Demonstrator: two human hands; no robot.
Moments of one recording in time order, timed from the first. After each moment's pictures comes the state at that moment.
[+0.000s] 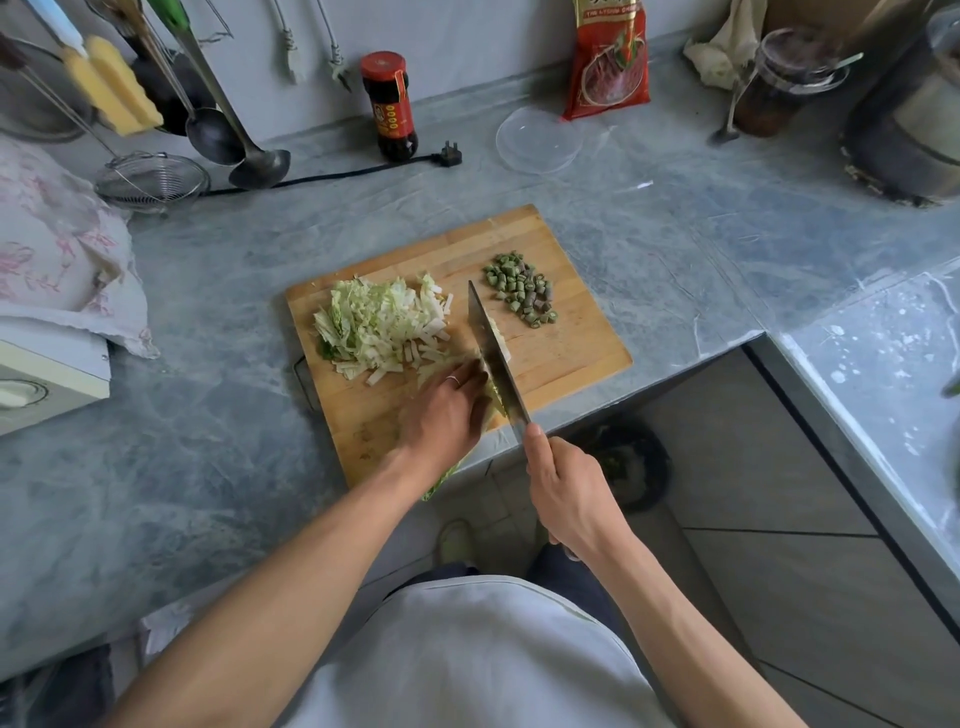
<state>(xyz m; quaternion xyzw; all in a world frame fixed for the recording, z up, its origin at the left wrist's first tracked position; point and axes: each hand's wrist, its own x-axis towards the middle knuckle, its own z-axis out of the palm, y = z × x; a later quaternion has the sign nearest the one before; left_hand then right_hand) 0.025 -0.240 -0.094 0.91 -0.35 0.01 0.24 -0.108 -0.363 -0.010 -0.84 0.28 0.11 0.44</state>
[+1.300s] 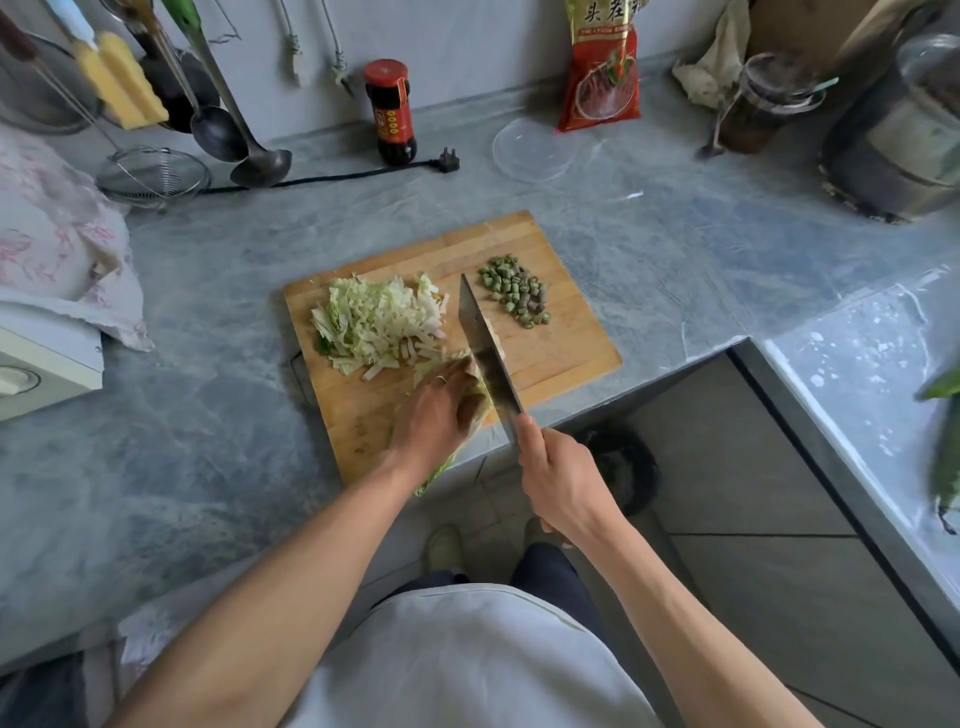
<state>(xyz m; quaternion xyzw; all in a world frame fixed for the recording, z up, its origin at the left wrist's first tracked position) 0.023 -0.235 -0.101 0.90 -0.32 -0.05 0.30 -0.107 -0.364 0.000 -0.85 0.26 0.12 0.44</state>
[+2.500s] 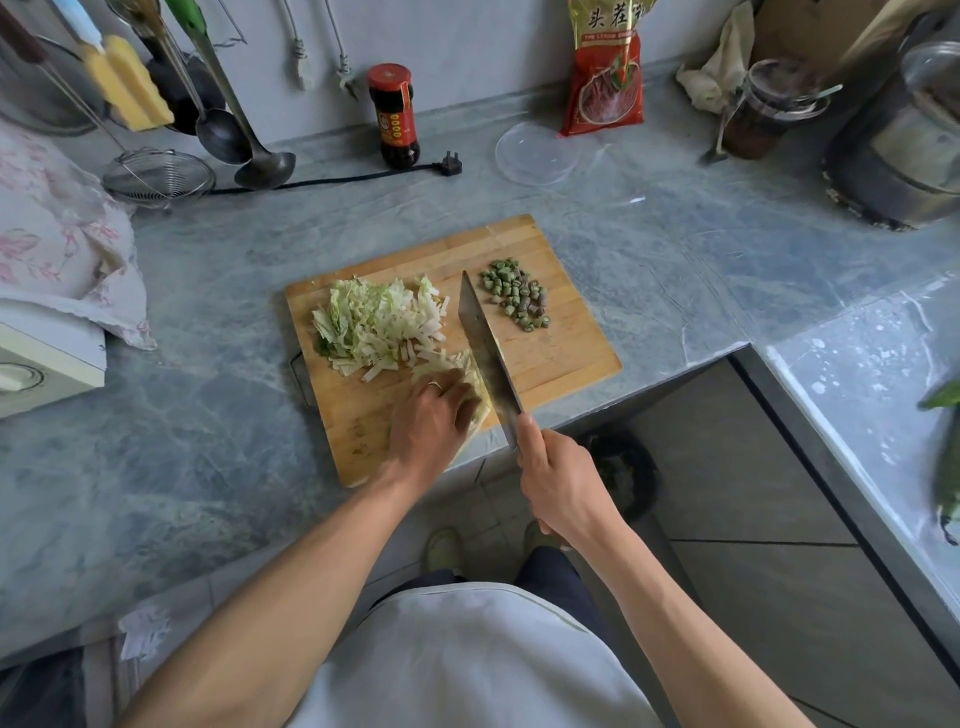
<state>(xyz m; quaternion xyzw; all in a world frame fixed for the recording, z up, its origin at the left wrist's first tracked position) 0.014 -0.232 -0.107 0.93 -0.27 0.00 0.24 -0.107 -0.366 0.002 -0.84 0.26 0.13 0.46</state>
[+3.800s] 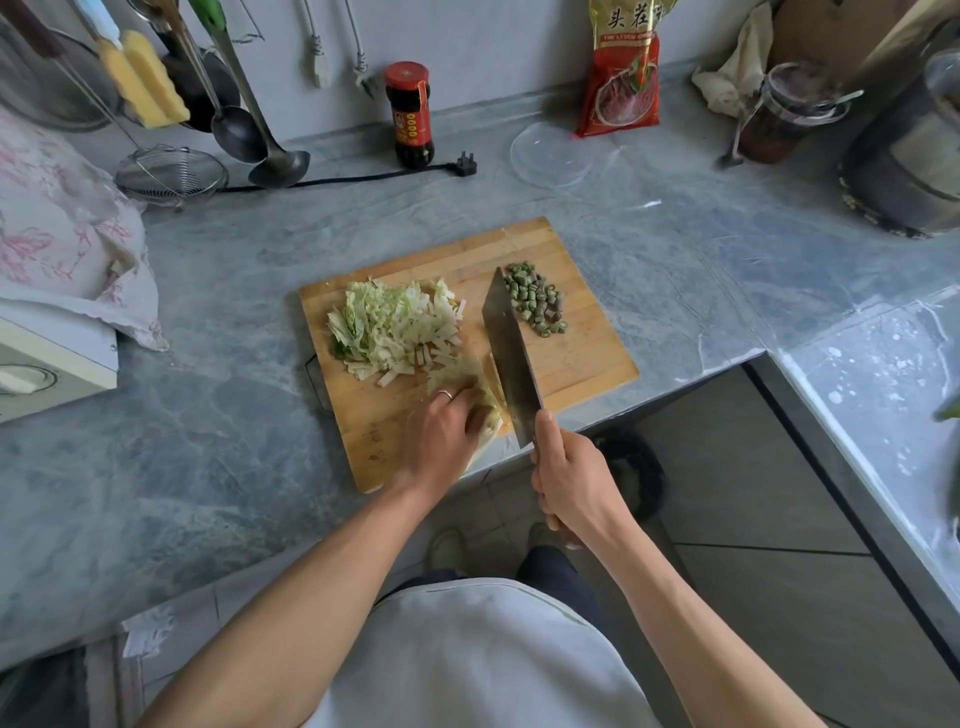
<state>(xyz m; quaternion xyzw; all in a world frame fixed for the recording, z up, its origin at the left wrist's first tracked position) 0.010 -0.227 -0.107 0.91 -0.24 -0.02 0.35 -0.093 -0.357 0.004 -0.80 0.32 0.13 0.50</state>
